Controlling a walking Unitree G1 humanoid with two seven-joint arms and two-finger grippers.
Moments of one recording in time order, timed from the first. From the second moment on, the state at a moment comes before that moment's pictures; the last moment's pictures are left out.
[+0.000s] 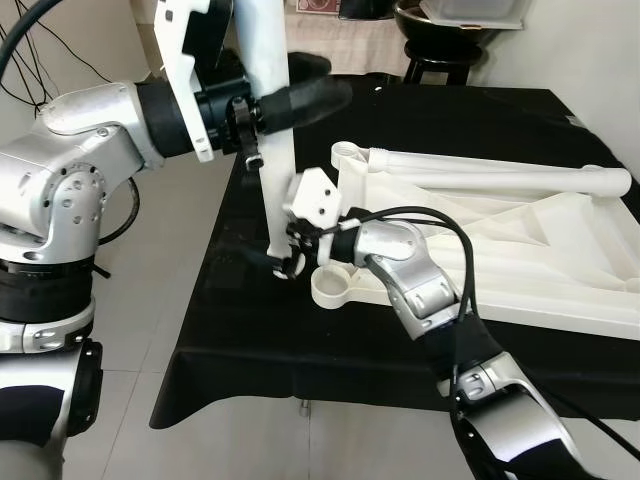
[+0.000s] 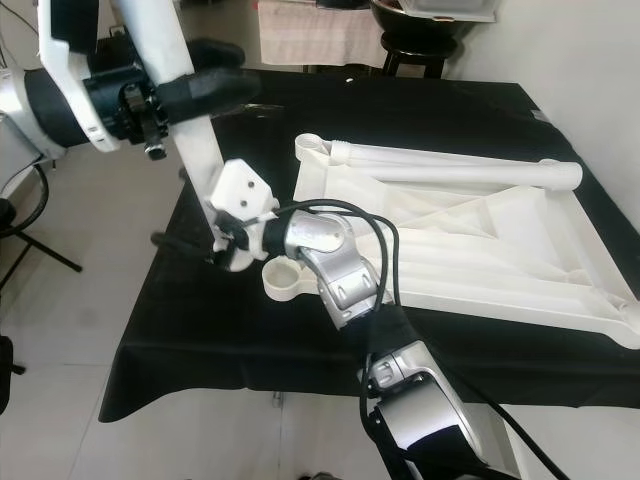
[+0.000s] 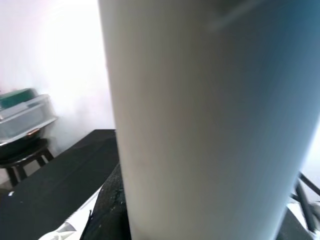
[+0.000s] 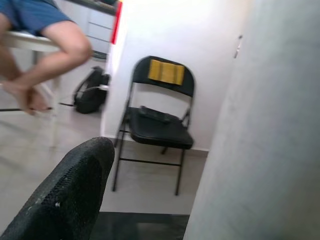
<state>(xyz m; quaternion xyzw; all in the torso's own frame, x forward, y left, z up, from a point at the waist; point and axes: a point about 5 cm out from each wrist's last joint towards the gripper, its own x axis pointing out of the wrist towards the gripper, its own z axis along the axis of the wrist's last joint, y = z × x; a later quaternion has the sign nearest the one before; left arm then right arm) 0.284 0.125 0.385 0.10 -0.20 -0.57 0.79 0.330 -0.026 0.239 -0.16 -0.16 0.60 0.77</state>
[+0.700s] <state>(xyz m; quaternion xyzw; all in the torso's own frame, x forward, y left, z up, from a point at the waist) 0.289 0.119 0.376 0.09 -0.15 -0.62 0.76 0.332 -0.028 0.223 -0.12 -0.13 0.61 0.77</state>
